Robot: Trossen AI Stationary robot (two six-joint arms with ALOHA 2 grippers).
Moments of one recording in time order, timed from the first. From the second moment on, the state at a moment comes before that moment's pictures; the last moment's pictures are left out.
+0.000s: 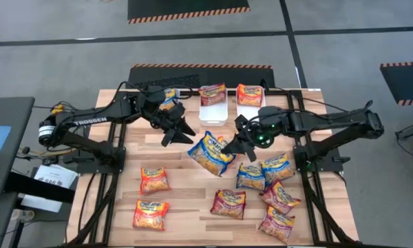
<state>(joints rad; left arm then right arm) 0.28 1.25 1.10 -0.22 0.61 -0.40 0.02 1.24 1.11 -0.11 -0.32 0.72</state>
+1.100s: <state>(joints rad) 0.28 1.25 1.10 -0.13 0.66 -0.44 -0.08 1.28 1.11 0.05 -0.31 0.73</state>
